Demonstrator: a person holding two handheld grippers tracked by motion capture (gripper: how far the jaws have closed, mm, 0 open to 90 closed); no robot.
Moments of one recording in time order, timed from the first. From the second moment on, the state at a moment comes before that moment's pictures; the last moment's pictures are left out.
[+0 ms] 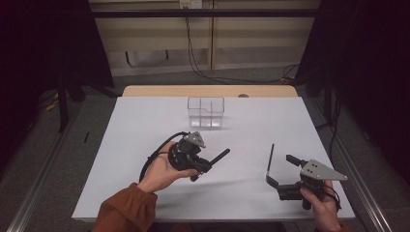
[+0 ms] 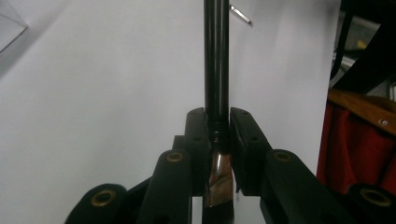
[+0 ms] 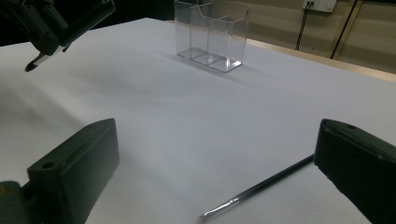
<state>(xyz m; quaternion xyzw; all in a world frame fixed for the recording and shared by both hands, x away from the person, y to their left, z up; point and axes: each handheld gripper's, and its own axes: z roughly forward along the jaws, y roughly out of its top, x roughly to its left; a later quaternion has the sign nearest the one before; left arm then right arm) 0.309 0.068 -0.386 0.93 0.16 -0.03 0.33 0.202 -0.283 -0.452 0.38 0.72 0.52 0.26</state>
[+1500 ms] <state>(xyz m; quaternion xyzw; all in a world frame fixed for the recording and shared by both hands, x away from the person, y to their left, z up) 0.297 0.041 -0.382 0.97 0.09 -0.04 0.22 0.250 -0.226 -0.416 0.22 0.88 0.41 0.11</state>
